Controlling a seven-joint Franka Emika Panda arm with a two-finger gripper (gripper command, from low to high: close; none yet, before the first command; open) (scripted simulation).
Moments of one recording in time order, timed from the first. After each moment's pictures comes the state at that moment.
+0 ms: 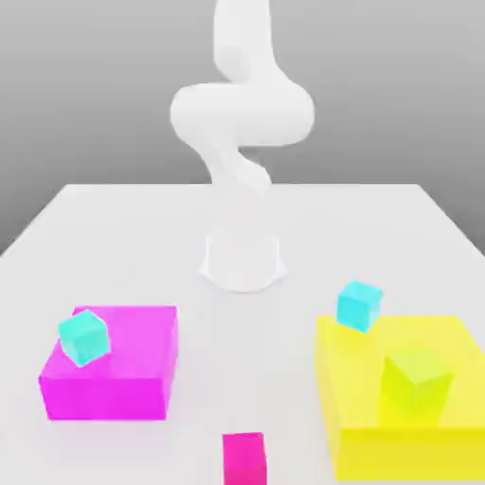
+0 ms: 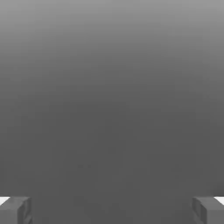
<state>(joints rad) 0.01 -0.71 -0.01 -2.31 0.01 2.34 0.78</state>
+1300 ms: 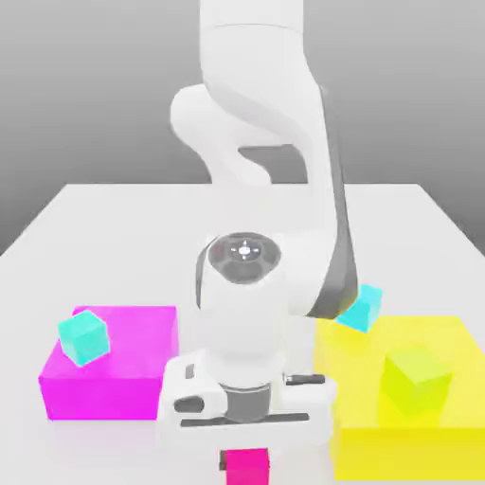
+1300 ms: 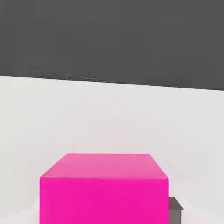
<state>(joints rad) 0.06 0.43 -0.05 -2.42 0.07 2.85 0.68</state>
